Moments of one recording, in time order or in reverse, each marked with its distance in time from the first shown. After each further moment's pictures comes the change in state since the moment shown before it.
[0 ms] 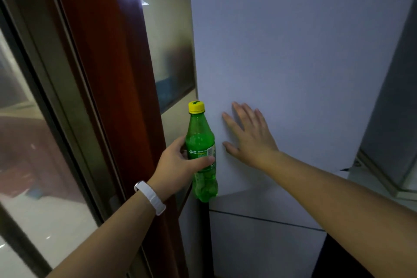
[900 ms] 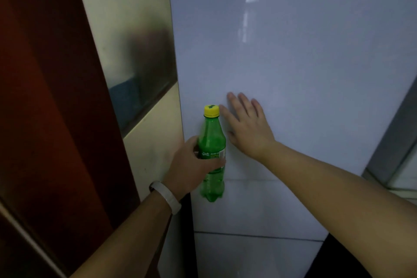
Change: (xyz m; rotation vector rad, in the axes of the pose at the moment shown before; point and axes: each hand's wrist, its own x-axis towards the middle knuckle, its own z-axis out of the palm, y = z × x) left_hand 0.152 -0.085 0.035 0.140 -0.123 -0.086; right_hand 0.088 0.067 0.112 -0.246 0.024 0.012
